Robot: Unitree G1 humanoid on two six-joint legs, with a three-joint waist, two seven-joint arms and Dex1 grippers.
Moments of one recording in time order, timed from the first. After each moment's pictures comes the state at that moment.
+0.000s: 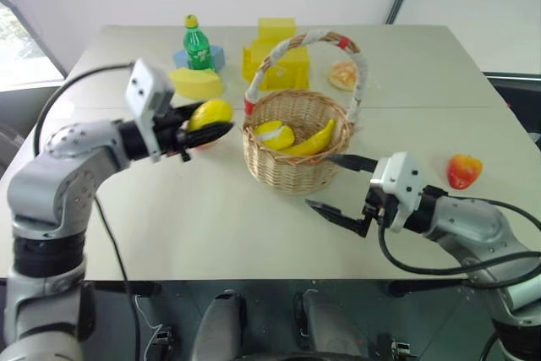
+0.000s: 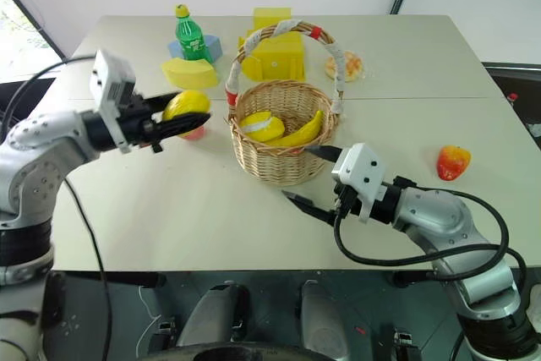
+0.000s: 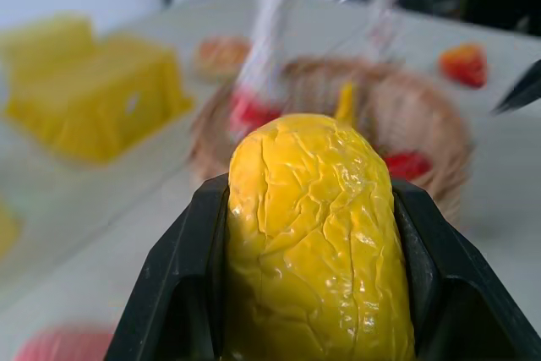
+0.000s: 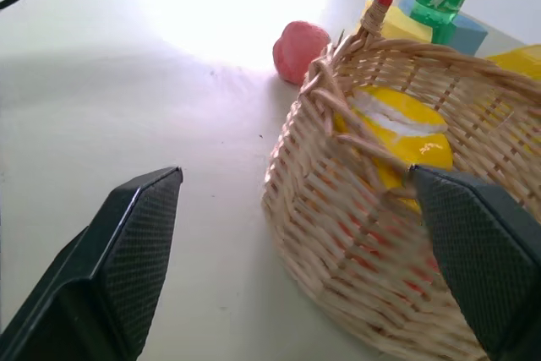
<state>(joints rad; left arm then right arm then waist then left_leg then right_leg) -0.63 0.63 0.10 -0.38 -0.60 0.83 -0.79 -0.11 -0.73 -0.05 -0.64 0.49 0.47 0.72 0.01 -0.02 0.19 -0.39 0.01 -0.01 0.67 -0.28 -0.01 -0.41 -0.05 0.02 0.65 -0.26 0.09</state>
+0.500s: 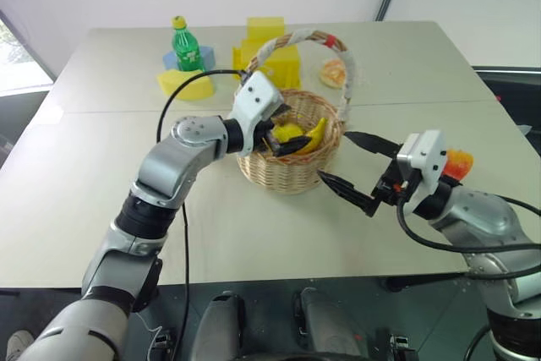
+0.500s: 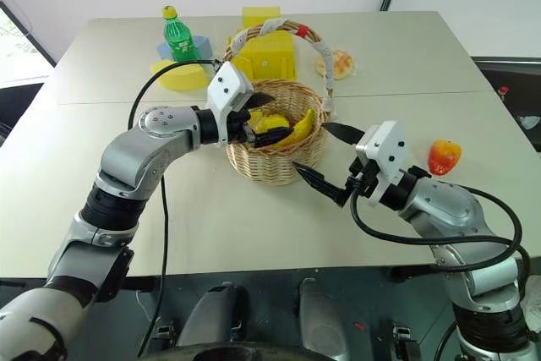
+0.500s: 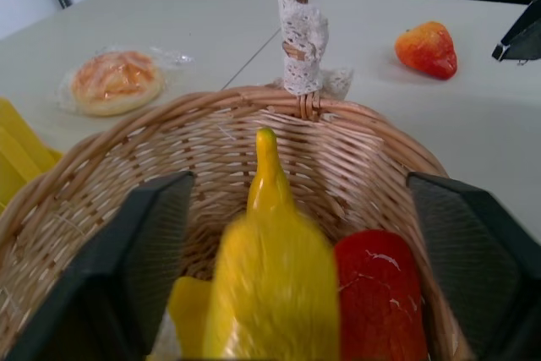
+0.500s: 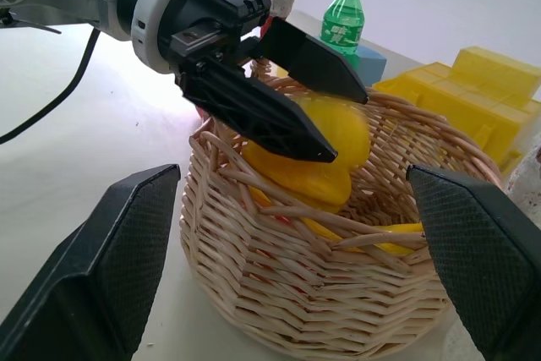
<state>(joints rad) -0.78 0.39 -0.22 -0.11 -0.36 0.69 -0.69 -0.10 -0.64 -0.14 -0.63 0.57 0.48 0.65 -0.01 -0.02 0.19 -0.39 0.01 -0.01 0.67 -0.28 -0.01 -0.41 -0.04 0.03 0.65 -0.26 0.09</state>
